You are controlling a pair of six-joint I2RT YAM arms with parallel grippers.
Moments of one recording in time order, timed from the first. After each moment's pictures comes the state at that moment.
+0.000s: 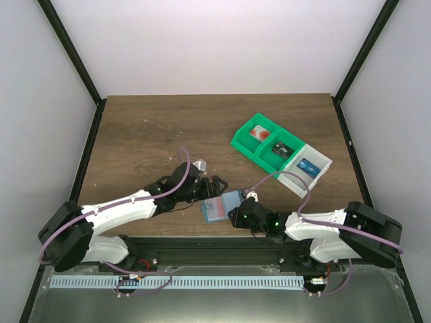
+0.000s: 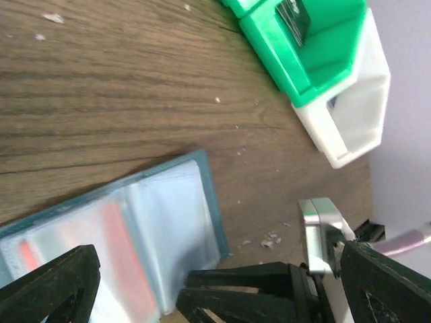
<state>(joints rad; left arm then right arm) -0.86 1.30 0.67 -0.04 0.14 -0.99 1.08 1.26 0.30 0.19 0.12 1.06</state>
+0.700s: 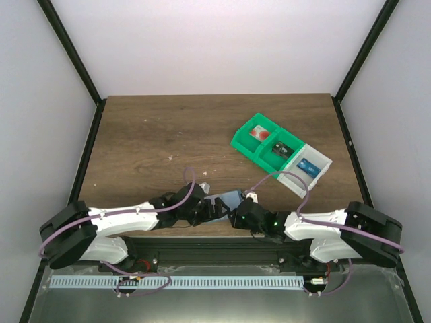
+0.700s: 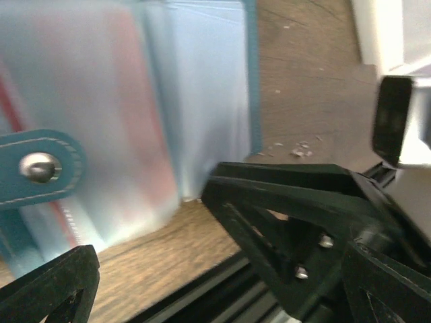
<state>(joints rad) -1.02 1.30 0.54 0.01 0.21 -1.17 1.11 1.26 0.33 0.13 0.15 1.09</state>
